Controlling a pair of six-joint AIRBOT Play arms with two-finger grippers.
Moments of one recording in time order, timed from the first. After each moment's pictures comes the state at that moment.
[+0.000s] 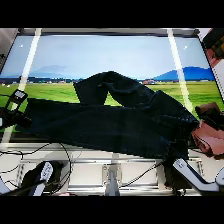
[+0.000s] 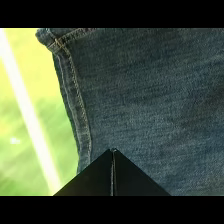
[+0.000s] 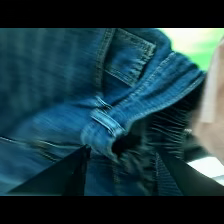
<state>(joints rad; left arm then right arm) 0.53 -0.79 0.62 1.47 -0.82 -0.49 -0.96 -1.07 0.89 -1.11 1.37 1.18</state>
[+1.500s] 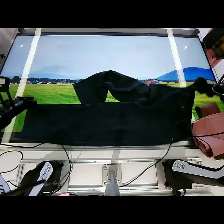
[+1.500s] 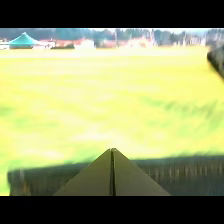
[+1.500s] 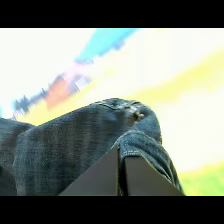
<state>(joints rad) 0.53 -0.90 0.62 0.78 -0.61 -0.50 -0.57 -1.37 1.15 -0.86 0.85 1.09</state>
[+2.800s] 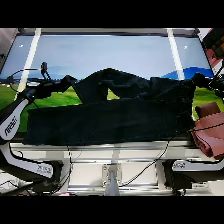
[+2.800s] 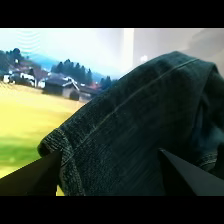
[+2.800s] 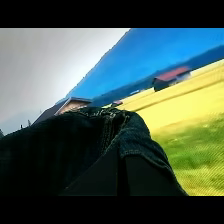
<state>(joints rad) 0.14 -1.68 1.11 0.34 -0.69 -0.78 -0.54 -1.51 1.21 -0.85 0.69 1.00</state>
